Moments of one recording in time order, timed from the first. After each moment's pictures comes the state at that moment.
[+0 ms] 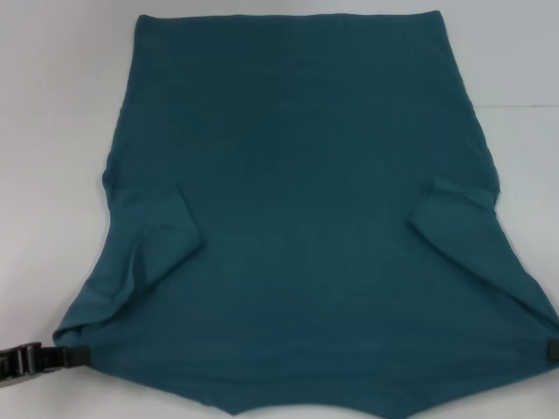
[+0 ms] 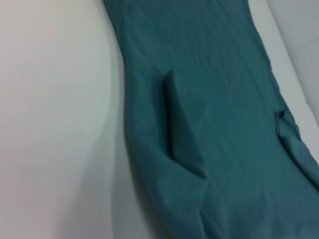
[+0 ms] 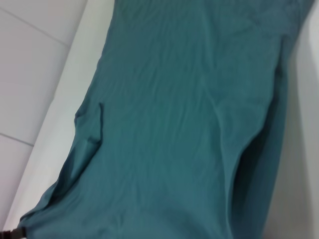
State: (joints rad) left arm -0.36 -2.09 0.29 0.86 2.45 1.71 -2.12; right arm 0.32 1.93 -0.40 -0.58 -2.28 -1.65 2.01
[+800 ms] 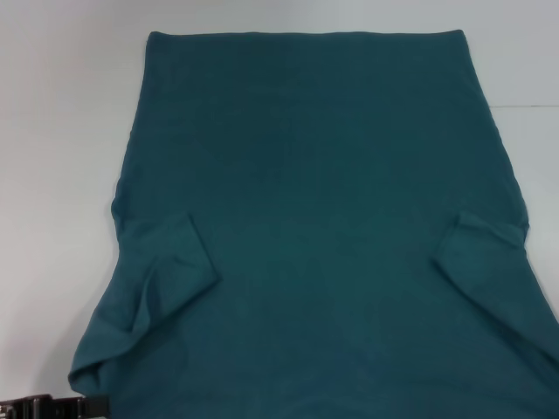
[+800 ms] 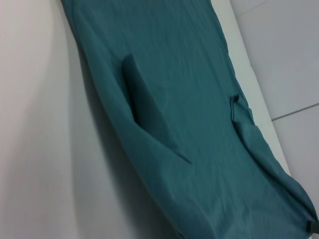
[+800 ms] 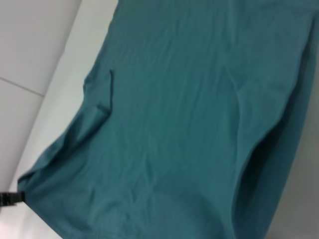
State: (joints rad) left arm -0.31 -2.11 0.29 0.86 2.46 1.89 -2.07; right arm 0.25 1.92 -0.41 -0.68 -2.36 -1.81 1.96
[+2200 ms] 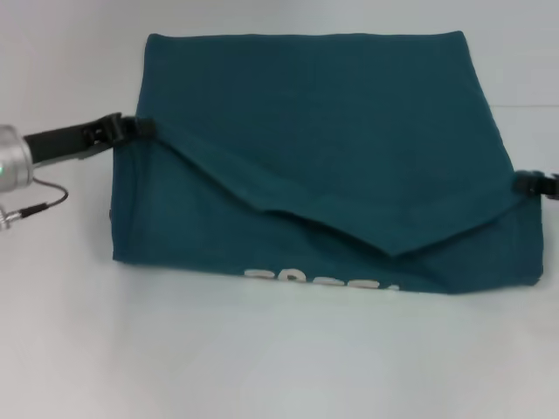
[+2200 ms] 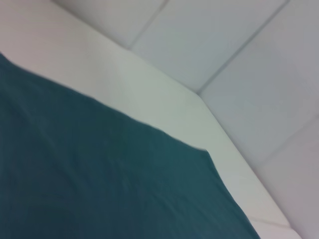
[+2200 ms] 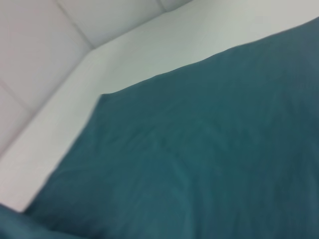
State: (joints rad) left arm -0.75 -2.02 0.23 0.55 2.27 1.26 -2.01; right arm 0.62 1.93 -0.29 -0.50 -2.30 -1.26 1.88
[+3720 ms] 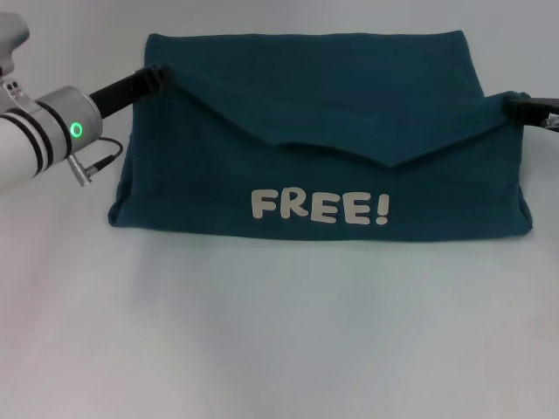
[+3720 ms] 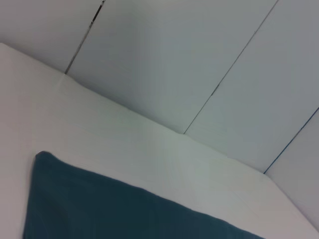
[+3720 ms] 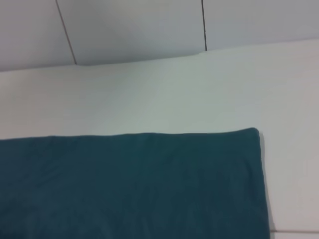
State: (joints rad) left arm -0.89 -2.09 0.23 0.34 1.96 0.75 -1.67; right arm 0.84 1.99 -0.38 -0.35 -2.14 -0.59 1.61
